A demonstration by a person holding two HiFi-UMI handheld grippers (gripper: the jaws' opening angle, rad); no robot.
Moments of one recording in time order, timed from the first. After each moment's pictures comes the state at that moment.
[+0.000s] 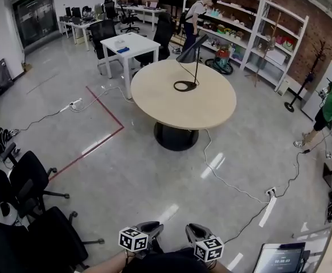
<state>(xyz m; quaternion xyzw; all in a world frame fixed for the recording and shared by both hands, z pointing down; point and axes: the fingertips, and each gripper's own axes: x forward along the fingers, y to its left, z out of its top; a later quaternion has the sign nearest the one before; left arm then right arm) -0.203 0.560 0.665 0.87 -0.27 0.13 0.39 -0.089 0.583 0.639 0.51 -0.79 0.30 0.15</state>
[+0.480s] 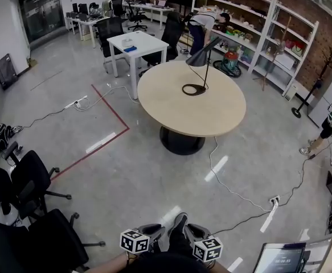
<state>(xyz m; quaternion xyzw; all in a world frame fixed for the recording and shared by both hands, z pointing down) -0.211 0.519 0.668 0.86 -0.28 0.12 0.42 -0.109 0.525 0.642 0.48 -0.80 0.31 0.15</state>
